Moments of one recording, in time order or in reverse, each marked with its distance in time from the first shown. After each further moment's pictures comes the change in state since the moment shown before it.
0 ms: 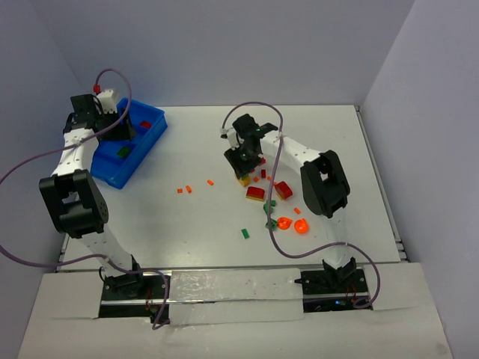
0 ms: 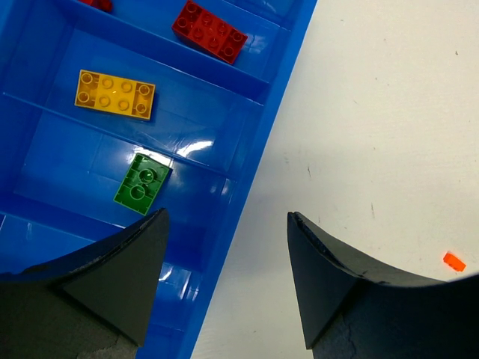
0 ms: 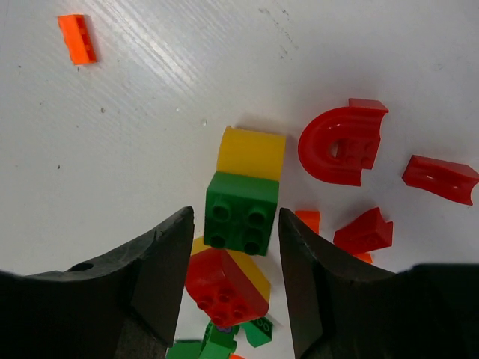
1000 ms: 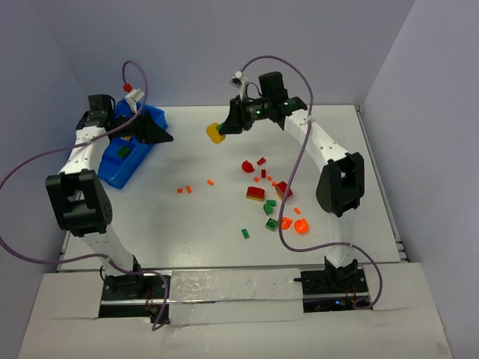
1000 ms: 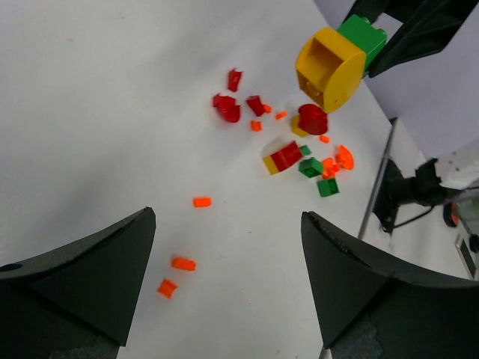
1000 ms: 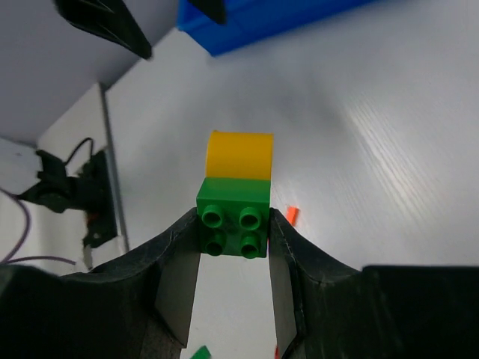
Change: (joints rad) left arm -0.100 0.000 0.006 -0.123 0.819 0.040; right arm -0.152 -0.064 0.234 0.280 -0.723 0.175
